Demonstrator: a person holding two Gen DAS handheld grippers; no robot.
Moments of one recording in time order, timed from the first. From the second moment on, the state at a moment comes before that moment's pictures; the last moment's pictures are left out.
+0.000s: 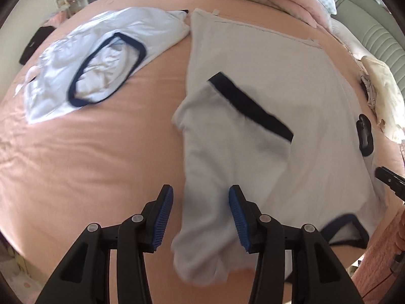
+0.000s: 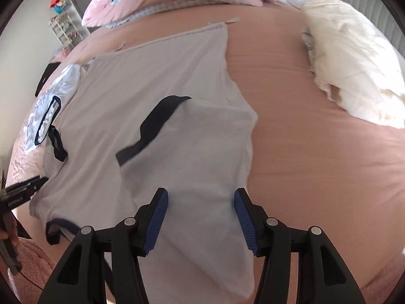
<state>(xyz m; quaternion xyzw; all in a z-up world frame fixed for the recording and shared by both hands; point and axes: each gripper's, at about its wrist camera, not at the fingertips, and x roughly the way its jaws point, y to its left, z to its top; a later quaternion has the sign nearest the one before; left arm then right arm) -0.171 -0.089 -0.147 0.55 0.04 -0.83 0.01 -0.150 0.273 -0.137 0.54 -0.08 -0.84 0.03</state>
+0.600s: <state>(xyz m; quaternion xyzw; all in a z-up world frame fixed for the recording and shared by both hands) -0.069 -0.048 -0.169 0.50 0.23 -0.83 -0.06 -0.051 0.228 -0.152 0.56 -0.14 -0.80 0.12</state>
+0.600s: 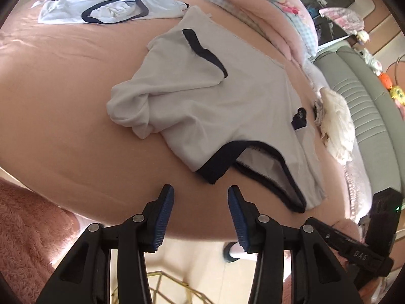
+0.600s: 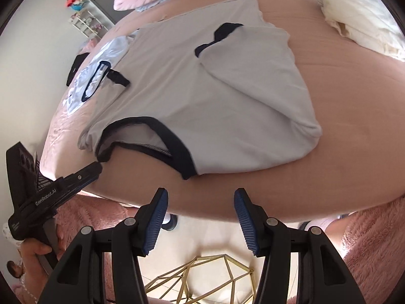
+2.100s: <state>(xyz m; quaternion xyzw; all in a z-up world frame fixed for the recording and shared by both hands) -0.109 -0.023 -0.160 0.54 0.12 -0.83 -0.09 -0.066 0.236 -0.157 0.52 0.05 -0.85 0.02</state>
